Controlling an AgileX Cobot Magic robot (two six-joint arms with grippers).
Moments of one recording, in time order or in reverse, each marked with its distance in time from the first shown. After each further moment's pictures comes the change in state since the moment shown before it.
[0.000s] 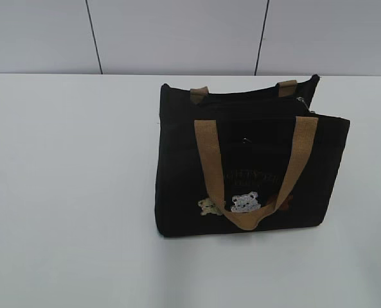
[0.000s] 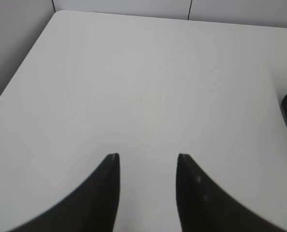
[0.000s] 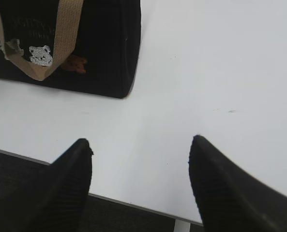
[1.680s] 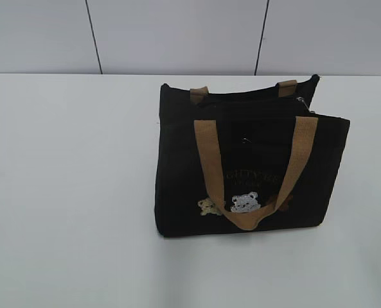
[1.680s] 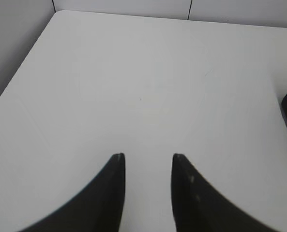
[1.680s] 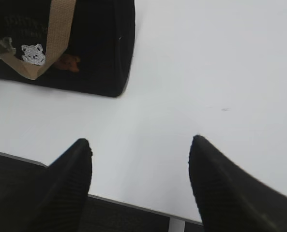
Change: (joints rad) left arm 0.000 0.000 0.000 0.000 0.000 0.000; right arm 0.000 0.000 0.000 -0.014 -0.001 -0.001
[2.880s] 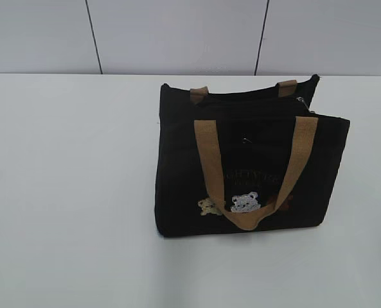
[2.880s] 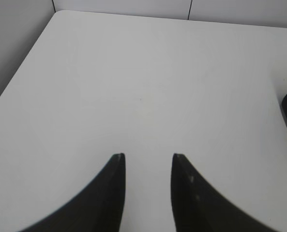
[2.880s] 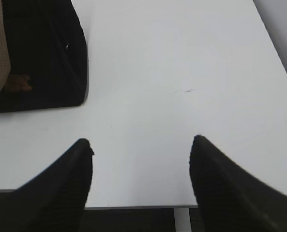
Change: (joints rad) left arm 0.000 0.000 0.000 0.000 0.000 0.000; right arm 0.000 0.000 0.000 -0.173 0.001 0.277
